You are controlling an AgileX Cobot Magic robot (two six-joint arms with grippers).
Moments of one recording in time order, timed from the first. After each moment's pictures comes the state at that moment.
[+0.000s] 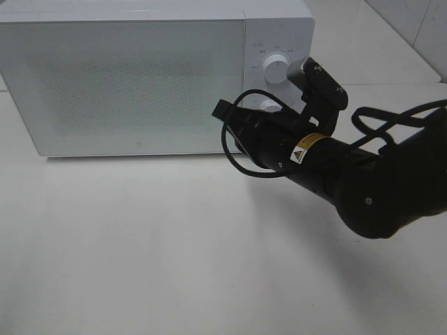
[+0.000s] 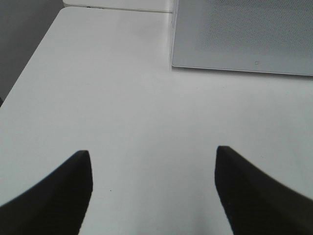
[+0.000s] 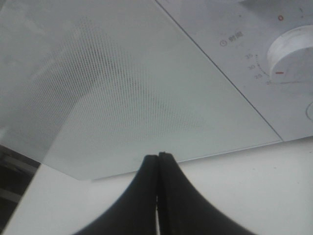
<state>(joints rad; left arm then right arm) 0.14 0.00 -0.52 -0.11 1.09 0.06 0.69 1.82 -0.63 0.23 -0.88 0.61</state>
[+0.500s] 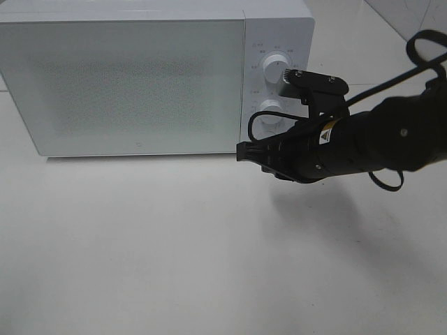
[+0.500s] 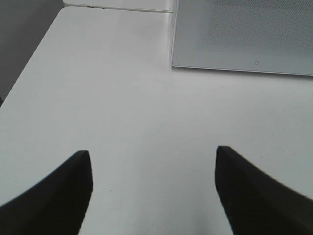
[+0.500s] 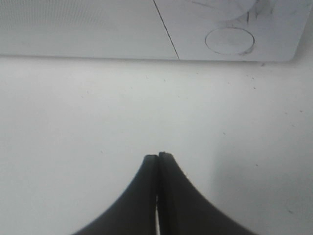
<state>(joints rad) 0.14 0.00 -0.52 -0.11 1.09 0.06 0.55 1.69 -0.74 0.17 -0.13 0.24</state>
